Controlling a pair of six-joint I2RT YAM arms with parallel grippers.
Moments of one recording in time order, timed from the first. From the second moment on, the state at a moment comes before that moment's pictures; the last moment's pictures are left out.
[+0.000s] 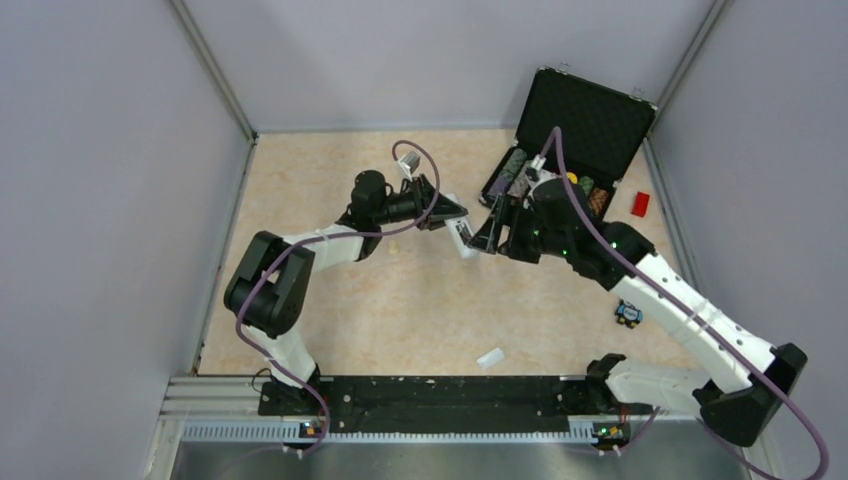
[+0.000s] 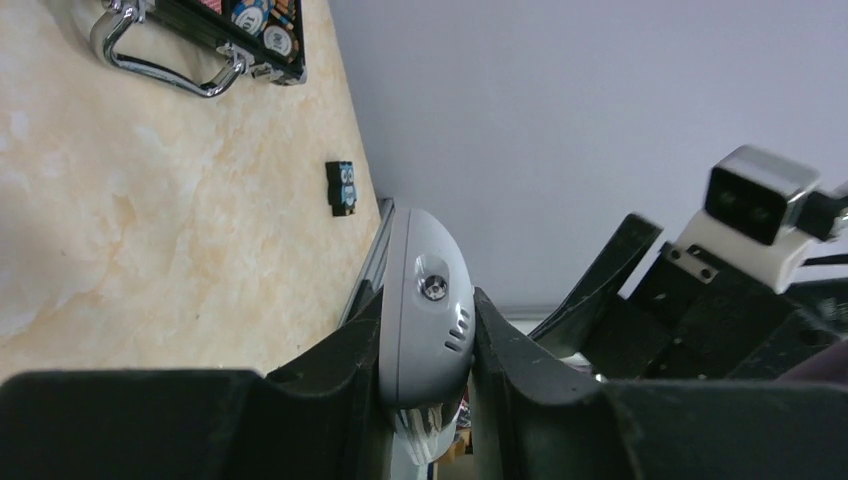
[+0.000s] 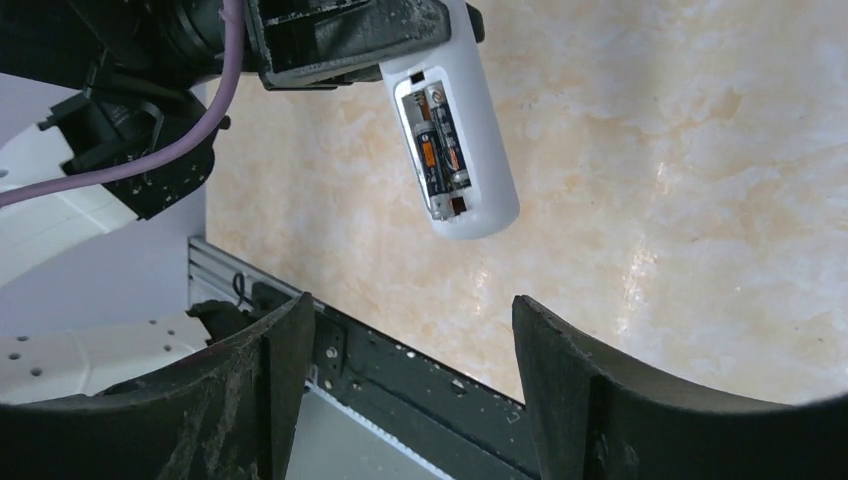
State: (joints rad) left arm -0.45 1.76 0.94 0.74 0.88 -1.31; right arm 0.71 1.15 1.22 -0.75 -0.06 0.78
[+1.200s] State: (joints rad) left arm -0.45 1.56 1.03 0.69 0.61 -1.60; right arm 0.71 0.92 0.81 0.07 0.14 1.21
